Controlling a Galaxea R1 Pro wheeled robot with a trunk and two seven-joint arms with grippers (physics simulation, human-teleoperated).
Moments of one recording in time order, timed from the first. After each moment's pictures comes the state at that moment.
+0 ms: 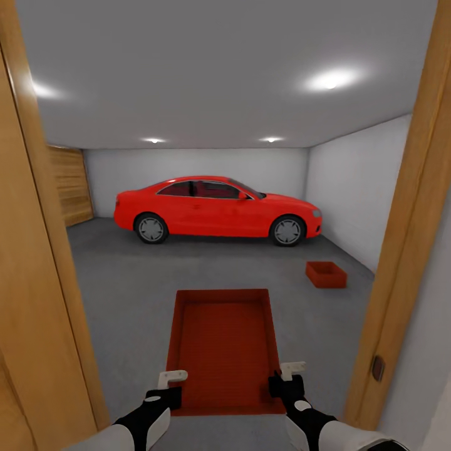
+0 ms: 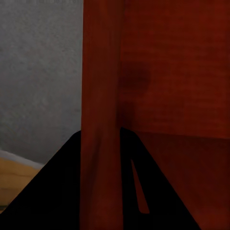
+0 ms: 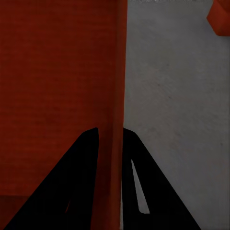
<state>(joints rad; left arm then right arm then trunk) -0.62 -0.11 -0.17 -0.12 0.23 0.00 0.21 -0.67 0.10 0.26 0.01 -0.15 -0.36 -0.14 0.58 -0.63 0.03</state>
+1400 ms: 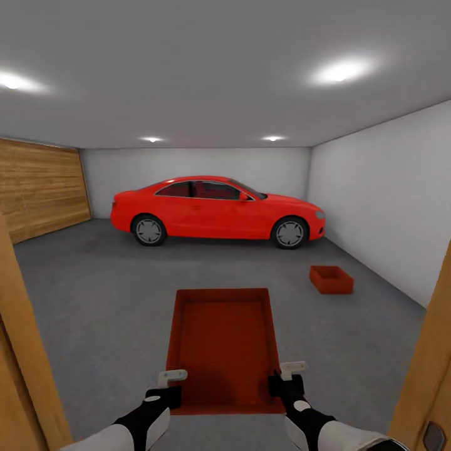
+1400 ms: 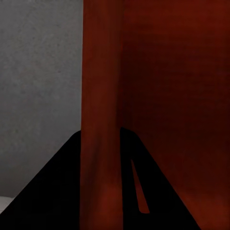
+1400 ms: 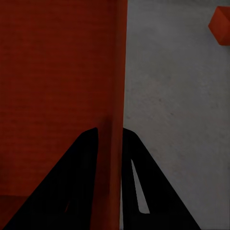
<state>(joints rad) -0.62 -0.11 -0.18 -0.12 0.24 -0.01 0.21 -0.67 0.11 0.28 0.01 -0.17 -0.37 -0.15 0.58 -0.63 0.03</state>
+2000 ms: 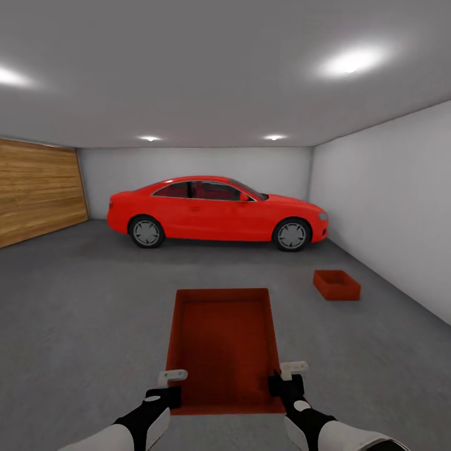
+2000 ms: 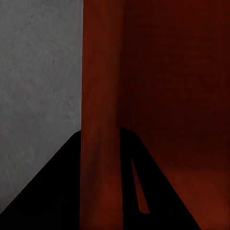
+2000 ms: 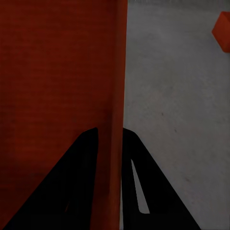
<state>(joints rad) -0.62 -0.11 -0.18 -0.12 0.24 -0.01 0.21 -0.67 0.11 0.28 0.01 -0.17 -0.37 -0.15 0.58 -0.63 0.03</state>
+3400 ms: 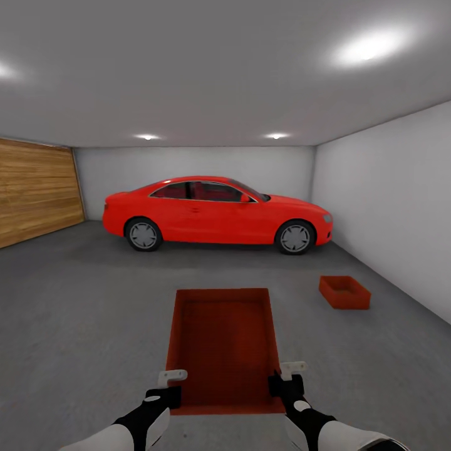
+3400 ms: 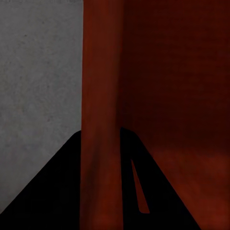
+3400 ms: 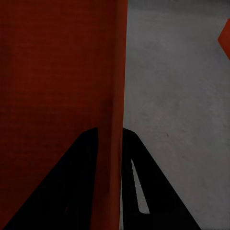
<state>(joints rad) -0.62 -0.11 -0.18 -0.12 0.23 -0.01 0.21 -0.67 0.11 0.28 0.01 -0.17 -0.37 -0.15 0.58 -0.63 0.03</state>
